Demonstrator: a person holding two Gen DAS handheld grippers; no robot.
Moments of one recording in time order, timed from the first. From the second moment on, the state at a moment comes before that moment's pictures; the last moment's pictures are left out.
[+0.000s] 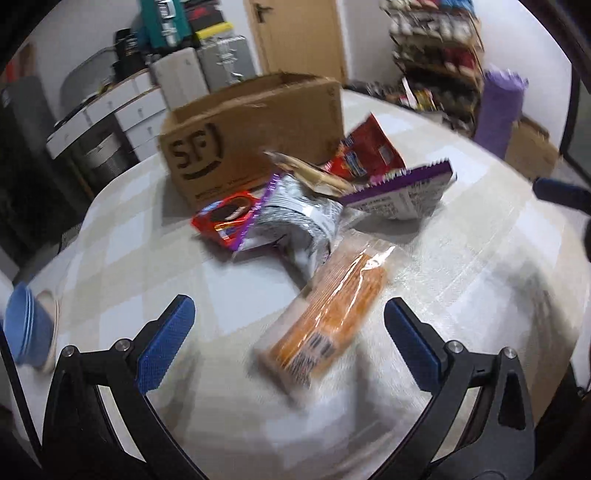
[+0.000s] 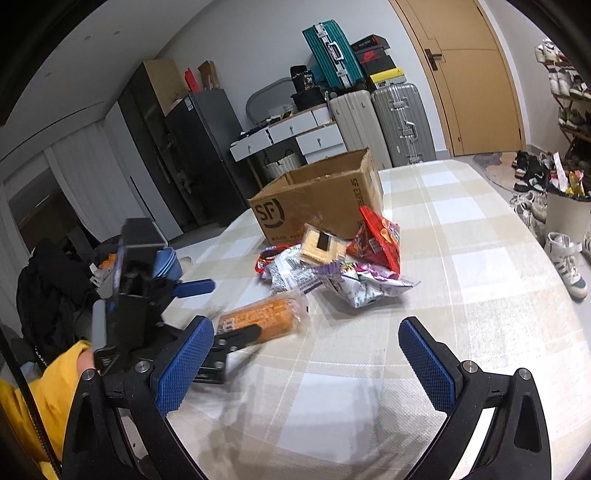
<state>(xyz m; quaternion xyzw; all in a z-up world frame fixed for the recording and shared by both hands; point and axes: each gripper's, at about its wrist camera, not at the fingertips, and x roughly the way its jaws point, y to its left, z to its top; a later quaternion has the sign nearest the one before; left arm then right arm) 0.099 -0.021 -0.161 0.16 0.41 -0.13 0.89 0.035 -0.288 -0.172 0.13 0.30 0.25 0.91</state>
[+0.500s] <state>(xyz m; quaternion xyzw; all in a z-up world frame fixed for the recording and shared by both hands) 0.149 -0.032 -0.191 0.09 0.49 -0.19 0.85 0.050 -0.300 -0.193 0.15 0.33 0.25 0.90</state>
